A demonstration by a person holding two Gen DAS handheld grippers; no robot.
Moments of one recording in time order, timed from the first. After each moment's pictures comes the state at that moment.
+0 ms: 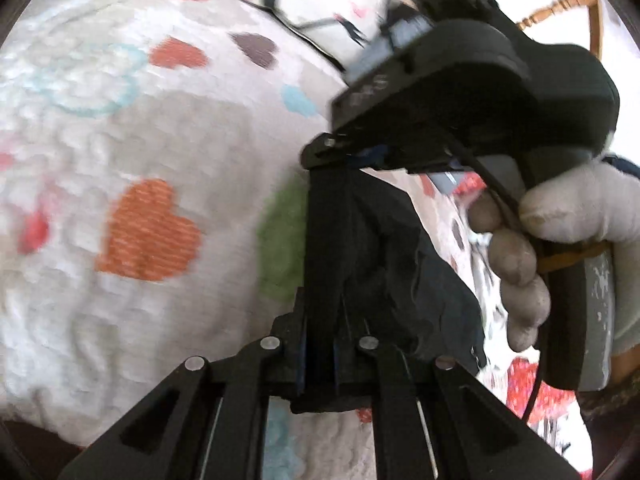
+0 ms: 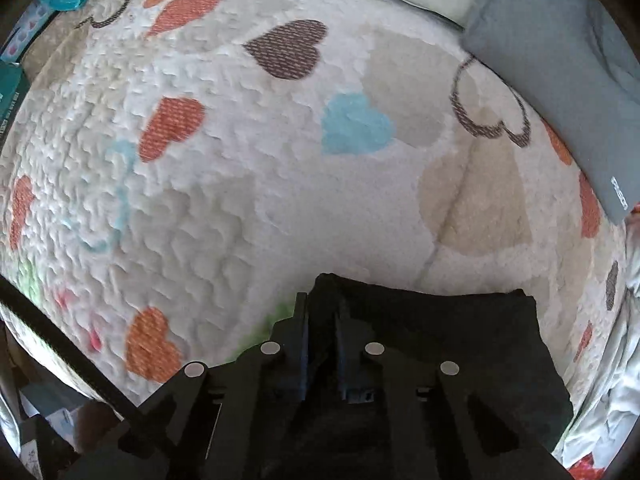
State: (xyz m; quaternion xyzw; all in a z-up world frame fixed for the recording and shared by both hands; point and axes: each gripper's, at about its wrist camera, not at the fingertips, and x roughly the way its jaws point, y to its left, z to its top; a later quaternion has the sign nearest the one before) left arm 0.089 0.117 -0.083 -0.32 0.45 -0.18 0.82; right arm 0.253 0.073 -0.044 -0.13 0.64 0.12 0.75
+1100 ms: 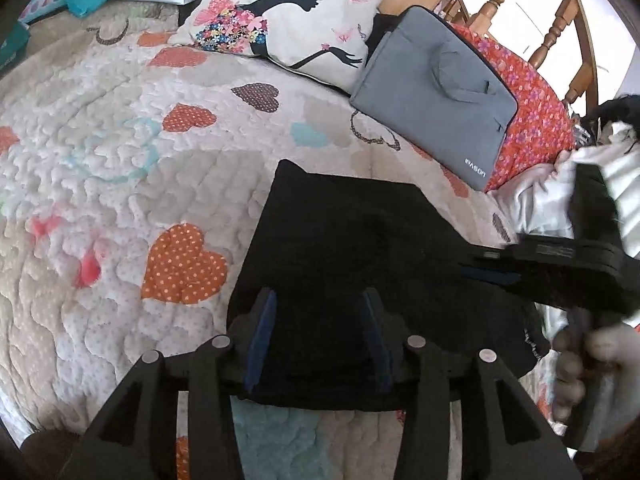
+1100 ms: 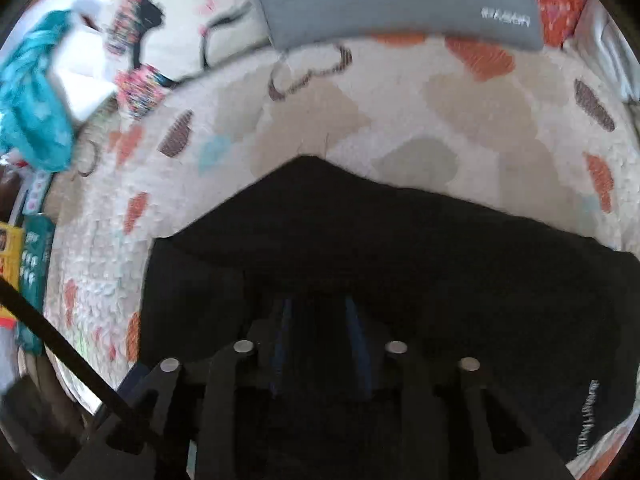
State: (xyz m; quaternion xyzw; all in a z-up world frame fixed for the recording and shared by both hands) left arm 0.056 0.095 -0.062 -0.19 0.41 -0.12 0.88; right arm 0.157 -0.119 -0.032 0.15 0.53 0.10 0.83
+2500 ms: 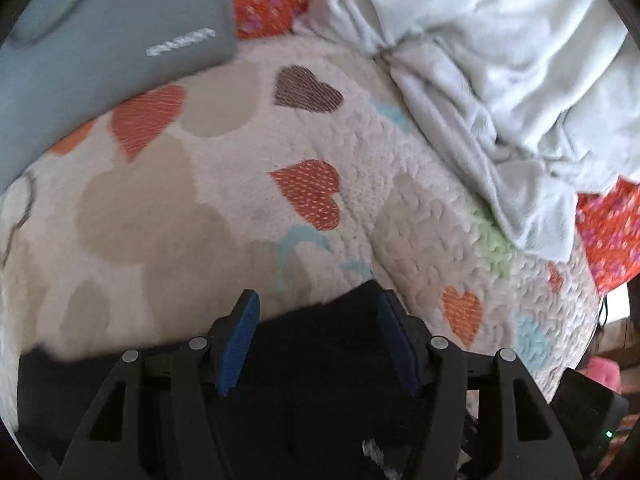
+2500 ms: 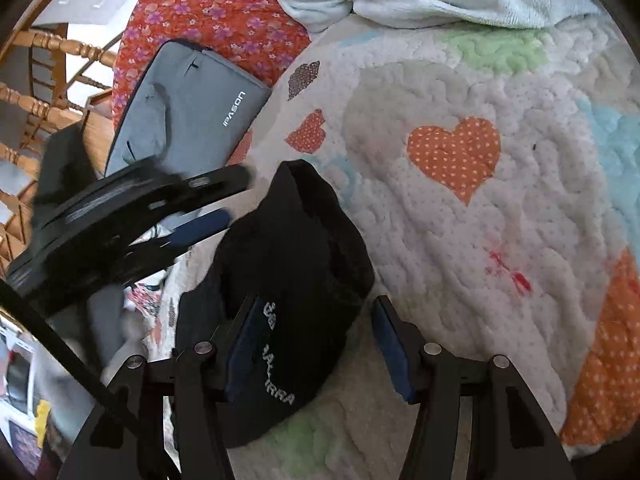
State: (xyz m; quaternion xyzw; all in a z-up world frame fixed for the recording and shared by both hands) left arm 0.193 -0.284 -0.044 0.12 0.54 -0.36 0.75; right arm 0.008 -0.341 -0.100 0.48 0.33 -0.02 0.81
